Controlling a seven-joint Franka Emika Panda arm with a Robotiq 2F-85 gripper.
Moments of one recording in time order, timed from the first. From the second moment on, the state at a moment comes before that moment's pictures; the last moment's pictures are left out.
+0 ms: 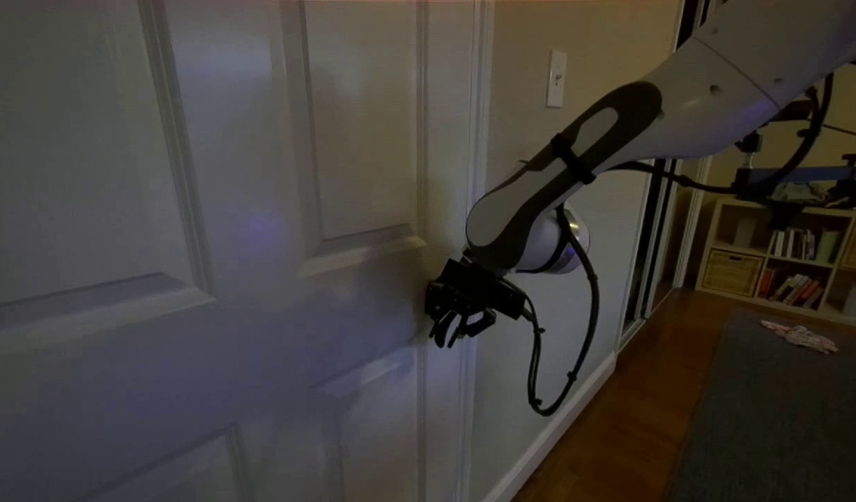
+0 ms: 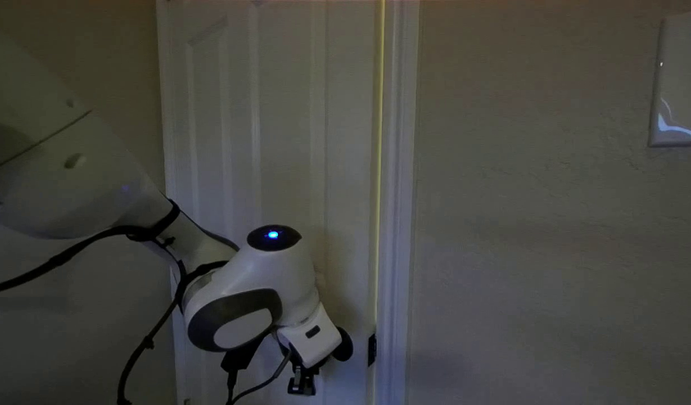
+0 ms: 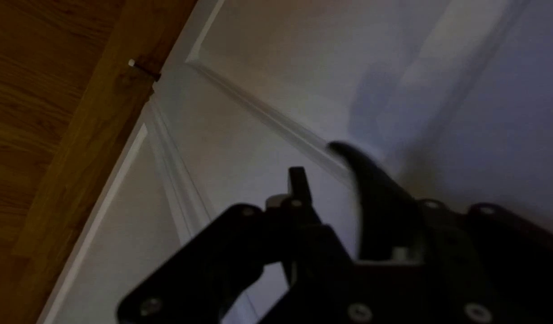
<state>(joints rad) 0.06 0.96 -0.01 -1.46 0.47 2.82 0.67</state>
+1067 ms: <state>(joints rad) 0.00 0.69 0.17 -1.81 0.51 2.86 0.44</state>
